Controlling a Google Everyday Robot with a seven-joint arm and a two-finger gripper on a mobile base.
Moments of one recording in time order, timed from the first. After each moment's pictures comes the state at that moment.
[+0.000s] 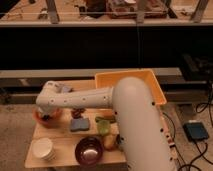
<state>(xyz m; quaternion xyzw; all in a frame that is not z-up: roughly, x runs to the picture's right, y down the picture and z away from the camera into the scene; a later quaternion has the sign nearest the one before) -0.342 0.128 0.836 0.02 -0.32 -0.71 0.63</state>
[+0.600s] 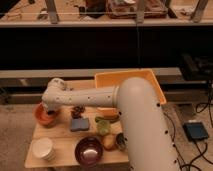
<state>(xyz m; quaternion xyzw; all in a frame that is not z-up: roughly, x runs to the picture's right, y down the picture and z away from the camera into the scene) -0.329 0.094 0.853 0.03 -0.29 -0.70 0.65</state>
